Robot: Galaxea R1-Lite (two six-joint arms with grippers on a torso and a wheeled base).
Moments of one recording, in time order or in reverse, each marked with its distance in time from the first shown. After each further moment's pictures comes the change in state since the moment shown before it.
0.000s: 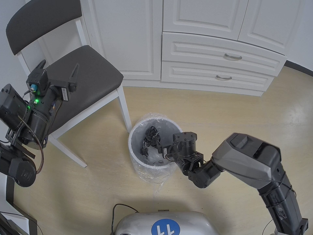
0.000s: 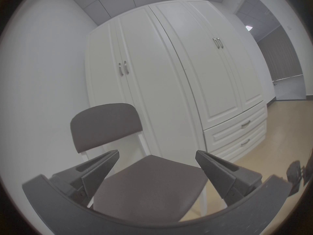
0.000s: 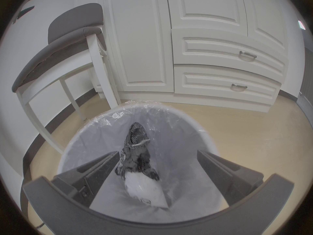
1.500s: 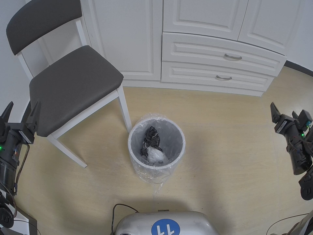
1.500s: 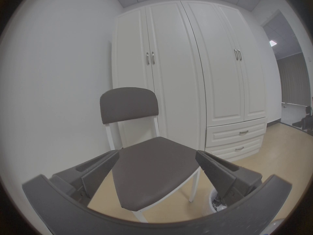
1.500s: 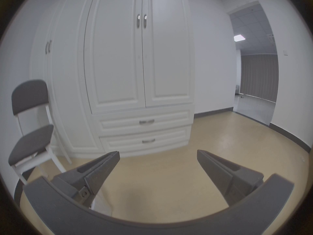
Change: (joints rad) left arm 0.096 -0.379 0.454 0.042 0.019 -0.286; right arm -0.357 -1.081 1.185 -0.535 -0.171 0.003
